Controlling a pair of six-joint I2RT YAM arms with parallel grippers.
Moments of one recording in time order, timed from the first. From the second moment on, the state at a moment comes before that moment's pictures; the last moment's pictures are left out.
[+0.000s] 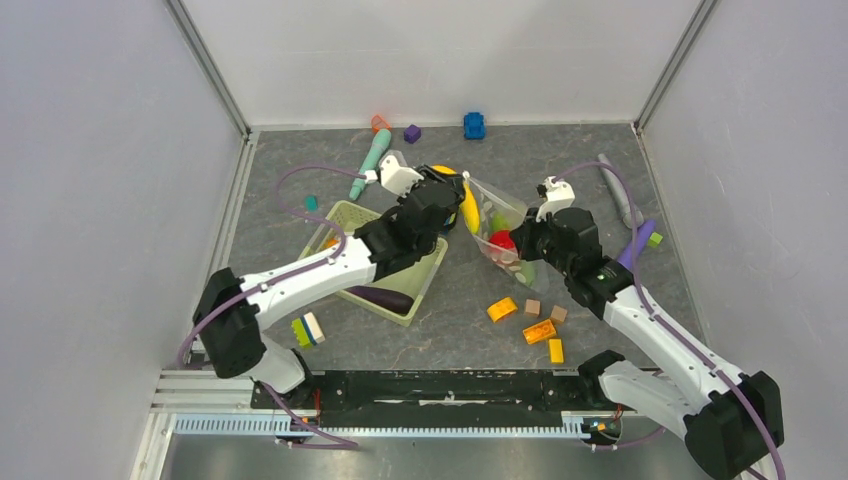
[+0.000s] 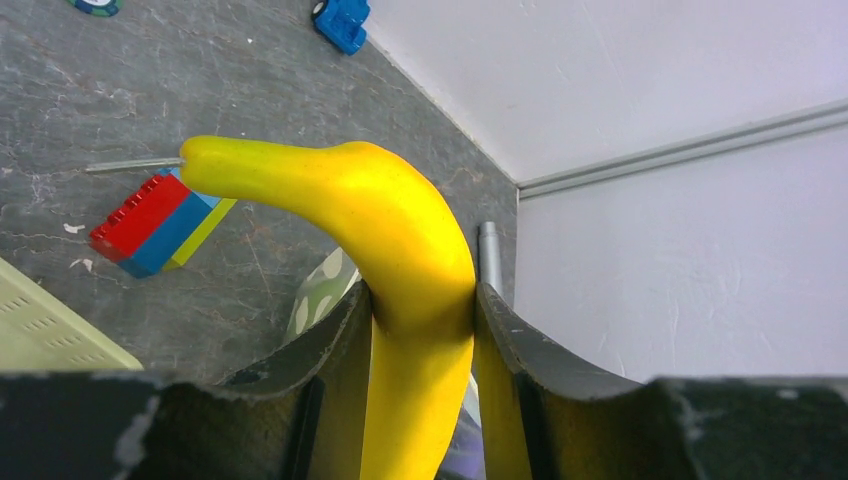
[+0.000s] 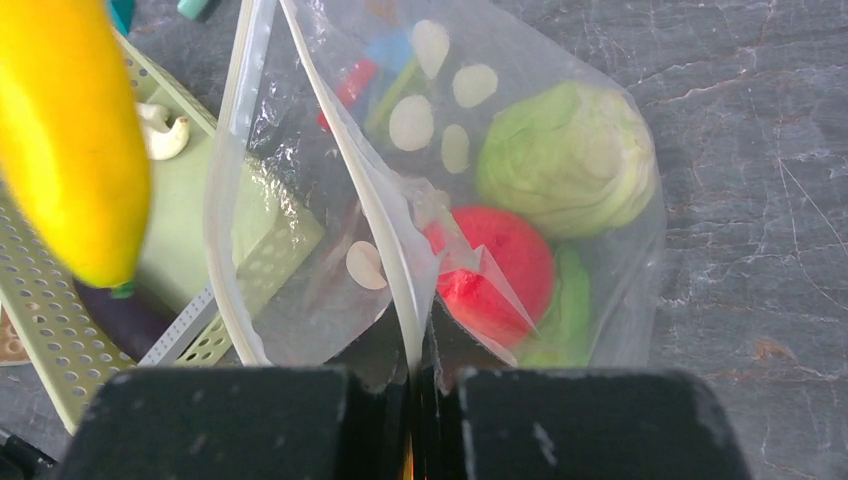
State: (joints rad) left arm -0.95 1.48 1.20 -0.04 -0.75 -1.20; right arm 0.48 0.97 0.67 -0.14 0.02 0.32
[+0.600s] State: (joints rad) left arm -1.01 1.76 1.47 -0.28 -0.89 -1.32; right arm 0.48 0.95 0.66 -0.10 -0.02 0.36
